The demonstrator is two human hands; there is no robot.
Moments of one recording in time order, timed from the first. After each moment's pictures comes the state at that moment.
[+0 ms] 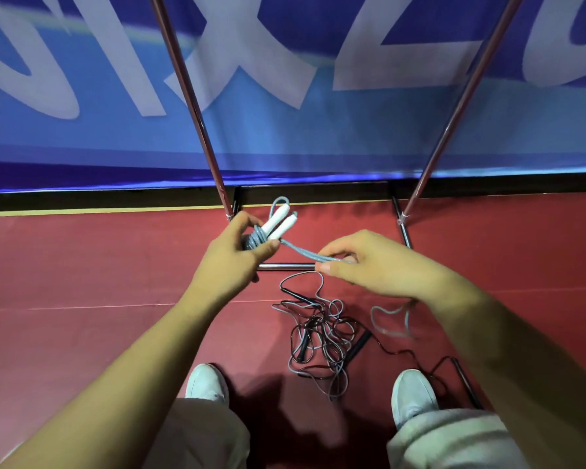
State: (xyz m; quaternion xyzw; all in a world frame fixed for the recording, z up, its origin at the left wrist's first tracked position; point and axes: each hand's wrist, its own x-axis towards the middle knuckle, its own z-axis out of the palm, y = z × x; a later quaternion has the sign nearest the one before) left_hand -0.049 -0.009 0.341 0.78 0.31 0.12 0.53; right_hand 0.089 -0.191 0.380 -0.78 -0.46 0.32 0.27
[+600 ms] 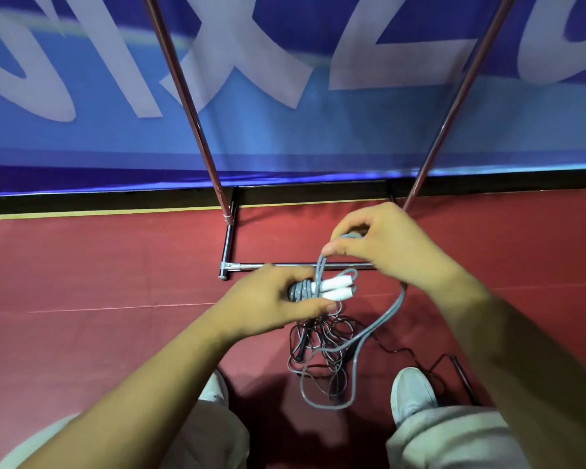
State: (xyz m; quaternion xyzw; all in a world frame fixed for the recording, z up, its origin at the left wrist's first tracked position) left_hand -0.054 -0.052 0.348 0.88 0.07 -0.05 0.47; right_hand 0.102 -0.193 0.385 -0.78 -0.41 0.20 0.42
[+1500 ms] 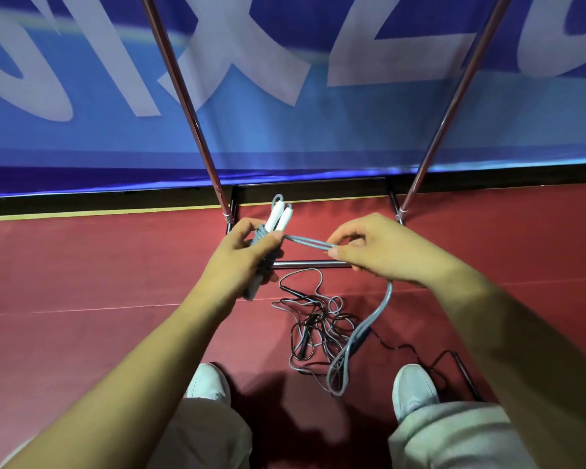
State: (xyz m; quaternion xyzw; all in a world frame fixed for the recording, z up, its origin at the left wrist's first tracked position) left_hand -0.045 -0.032 0.353 0.65 0.32 0.11 0.68; right_hand 0.105 -0.195 0.375 -0.80 -0.38 0.32 0.34
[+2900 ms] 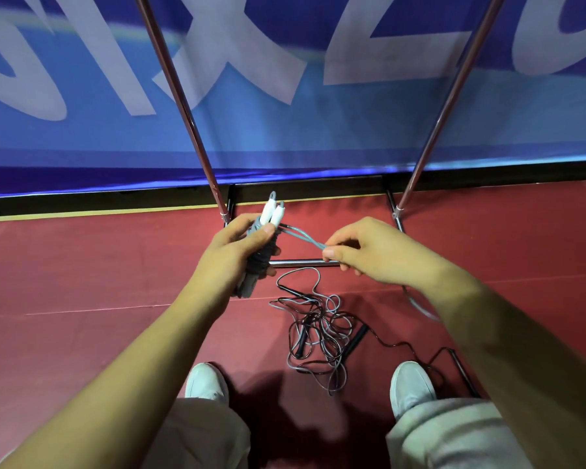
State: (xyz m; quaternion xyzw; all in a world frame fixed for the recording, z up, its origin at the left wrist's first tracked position) left_hand -0.047 -0.030 0.362 0.64 0.28 0.11 0.71; right_hand 0.105 -0.196 0.365 -0.81 -0.41 0.28 0.30
